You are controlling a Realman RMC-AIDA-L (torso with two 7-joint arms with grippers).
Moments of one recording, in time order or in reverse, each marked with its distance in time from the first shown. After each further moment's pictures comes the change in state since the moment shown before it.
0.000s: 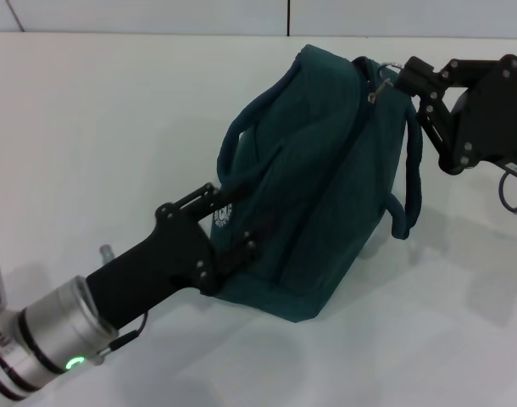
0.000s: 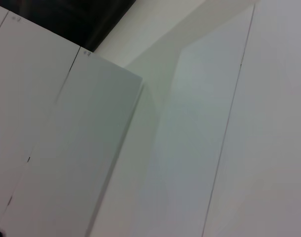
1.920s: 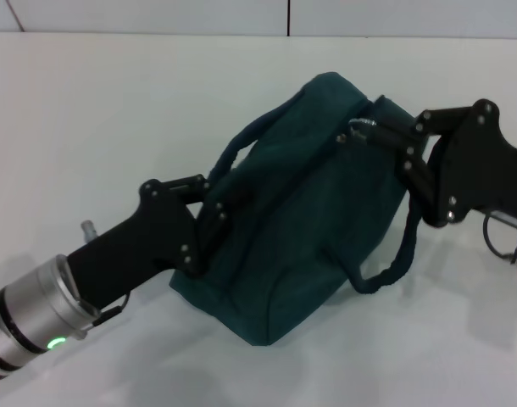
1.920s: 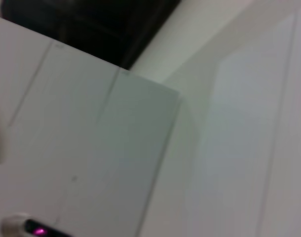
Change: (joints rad) left arm -0.044 0.008 -0.009 -0.074 -0.008 0.080 0.047; right arm -0.007 0.000 -0.131 0.019 0.026 -0.079 -0.009
